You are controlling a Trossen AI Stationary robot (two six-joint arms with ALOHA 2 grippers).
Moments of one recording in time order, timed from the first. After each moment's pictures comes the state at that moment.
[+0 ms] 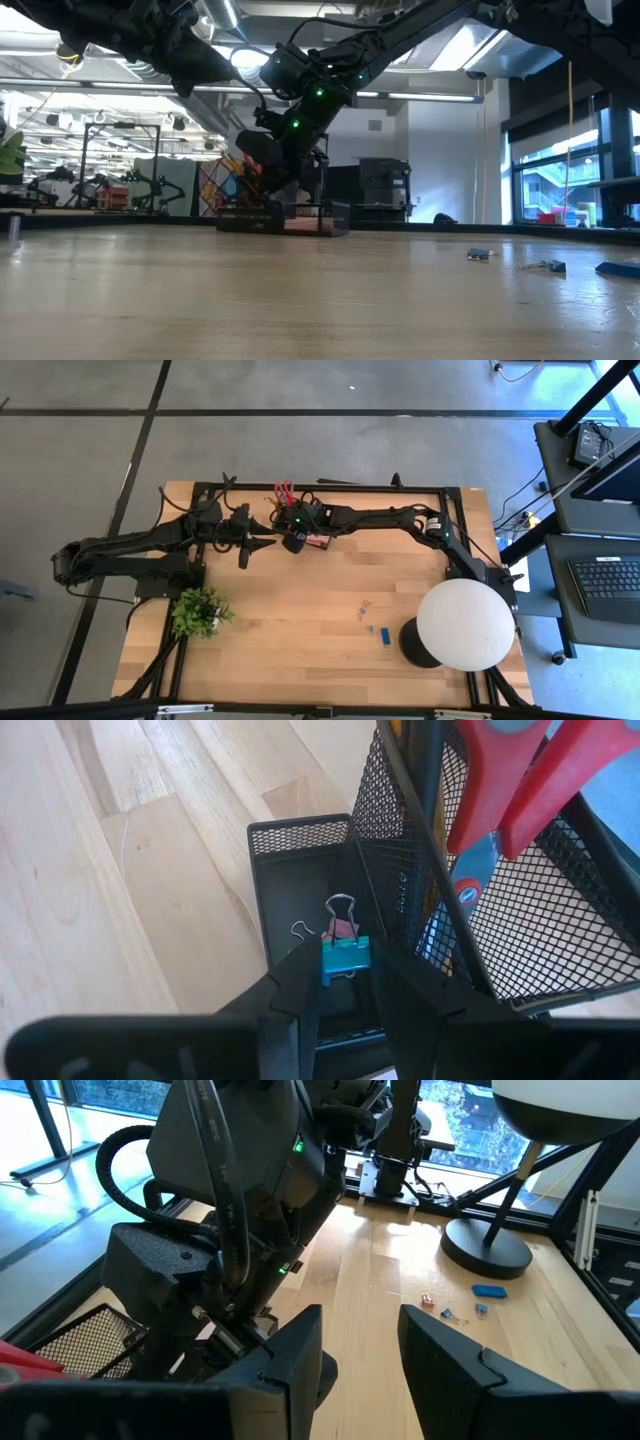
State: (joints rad) left arm 0.39 0.76 0.50 0.00 0.26 -0.08; right arm -0.23 2.28 1.81 -0.34 0.27 0.17
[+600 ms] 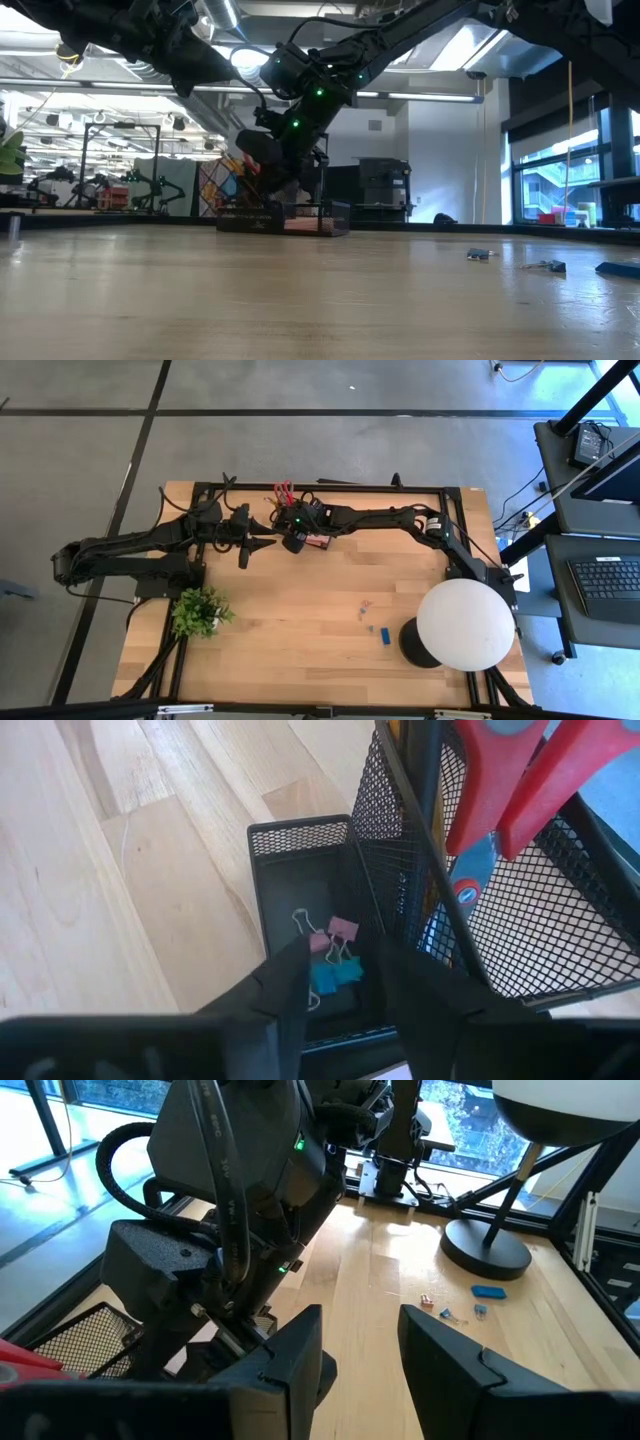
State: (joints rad) left arm 0.39 0.76 0.50 0.00 0.26 -0.09; right arm -0.23 2.28 1.81 -0.34 0.27 0.18
